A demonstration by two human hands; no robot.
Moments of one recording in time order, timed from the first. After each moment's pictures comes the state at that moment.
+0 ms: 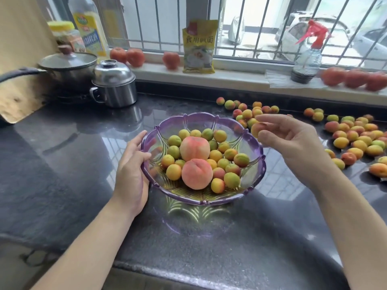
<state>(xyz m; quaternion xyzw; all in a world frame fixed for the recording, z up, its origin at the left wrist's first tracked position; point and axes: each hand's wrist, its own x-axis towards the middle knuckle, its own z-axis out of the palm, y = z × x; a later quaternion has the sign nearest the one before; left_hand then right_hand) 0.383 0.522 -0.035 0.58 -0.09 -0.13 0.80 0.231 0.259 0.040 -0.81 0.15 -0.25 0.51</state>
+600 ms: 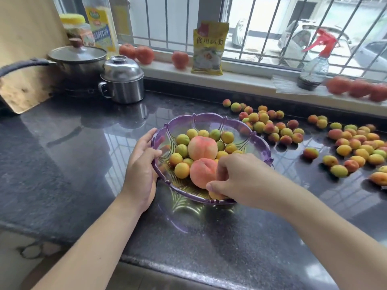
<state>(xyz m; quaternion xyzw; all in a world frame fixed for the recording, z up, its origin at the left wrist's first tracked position) 0.382 0.522 -0.030 0.57 -0.08 -0.14 0.80 0.256 0.362 0.053 -0.98 0.14 0.07 0.14</state>
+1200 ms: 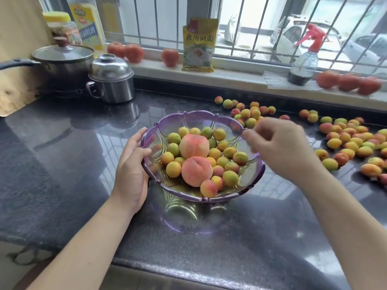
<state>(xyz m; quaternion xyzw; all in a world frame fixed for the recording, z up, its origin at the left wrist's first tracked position) 0.383 0.521 -0.034 0.55 -0.09 -0.14 0.82 0.242 0.294 0.058 -0.92 0.21 -0.23 0.24</state>
